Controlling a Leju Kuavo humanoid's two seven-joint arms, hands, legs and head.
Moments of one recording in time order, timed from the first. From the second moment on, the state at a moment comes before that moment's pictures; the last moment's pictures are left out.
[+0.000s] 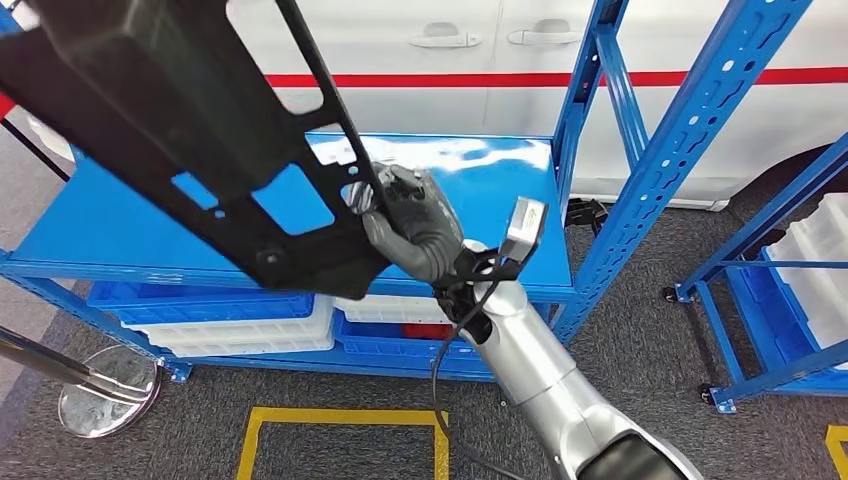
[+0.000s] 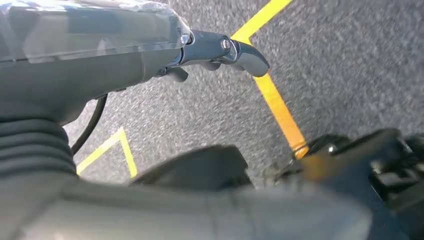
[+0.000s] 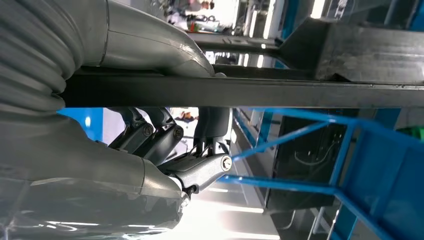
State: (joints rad) left arm -0.14 -0.19 0.84 -0.19 -1.48 0.15 -0.01; right arm -0.63 0.14 0.49 -1.27 -0.20 0.44 -0.54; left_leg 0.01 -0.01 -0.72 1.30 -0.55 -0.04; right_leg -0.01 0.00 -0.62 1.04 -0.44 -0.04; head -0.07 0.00
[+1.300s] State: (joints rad) left arm -0.17 -0.20 0.91 -0.19 -1.34 0.28 -0.14; right arm -0.39 0.08 0.54 -1.51 -0.11 0.40 -0.53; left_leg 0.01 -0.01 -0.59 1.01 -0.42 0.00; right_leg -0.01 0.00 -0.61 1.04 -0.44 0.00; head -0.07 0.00
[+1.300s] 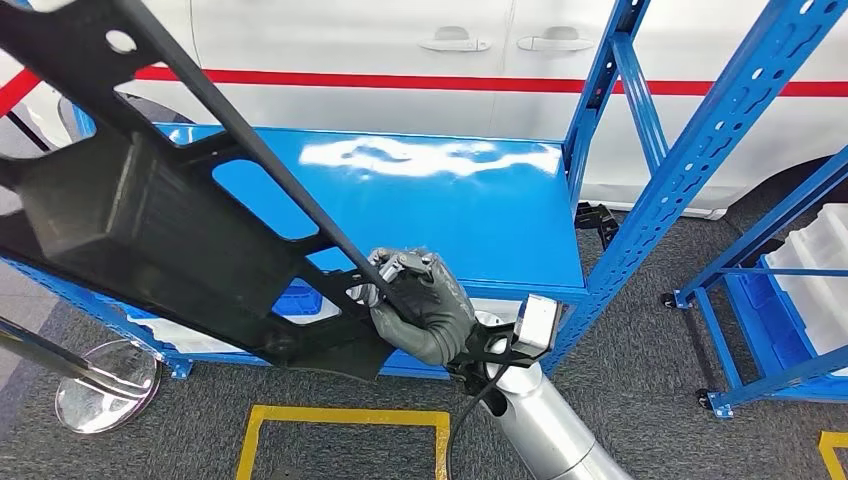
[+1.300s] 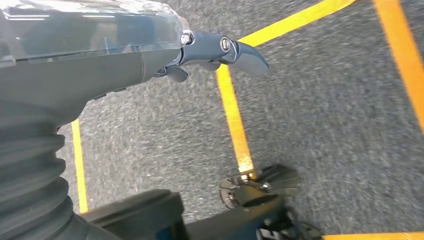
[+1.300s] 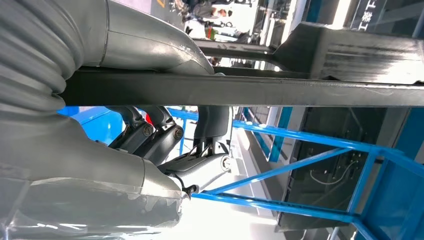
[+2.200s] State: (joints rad) left arm -0.18 -0.20 0.92 -0.19 -1.37 0.27 -0.11; right arm -0.35 0.06 0.49 -1.58 -0.11 0.38 -0.52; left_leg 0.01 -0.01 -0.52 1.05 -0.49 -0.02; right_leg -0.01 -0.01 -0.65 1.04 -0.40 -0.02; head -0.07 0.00
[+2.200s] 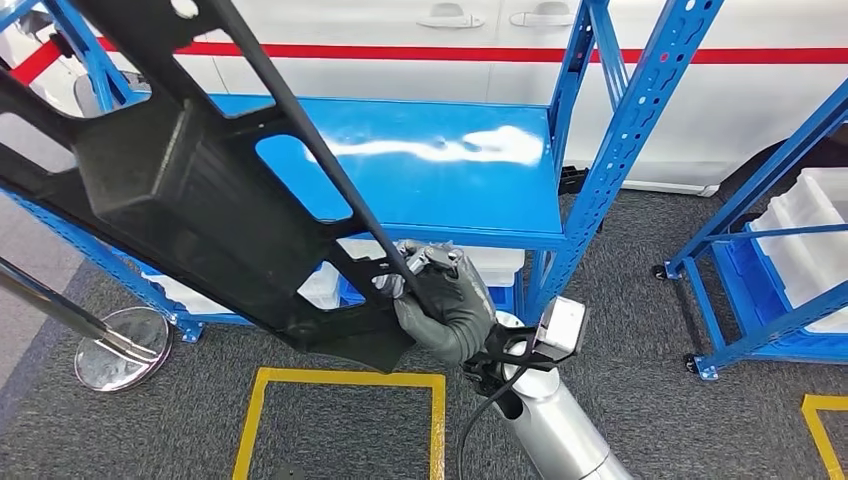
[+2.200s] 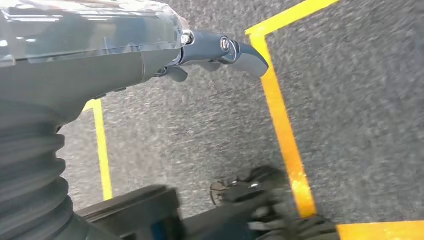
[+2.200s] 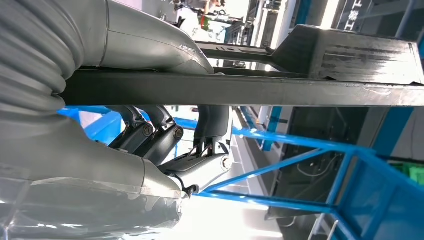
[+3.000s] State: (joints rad) left arm -0.18 -0.20 0.92 -0.19 -1.35 0.27 -0.11; right arm -0.37 0.07 0.47 -1.57 -0.16 0.40 -0.45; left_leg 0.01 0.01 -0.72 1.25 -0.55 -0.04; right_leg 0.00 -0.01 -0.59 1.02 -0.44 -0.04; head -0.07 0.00
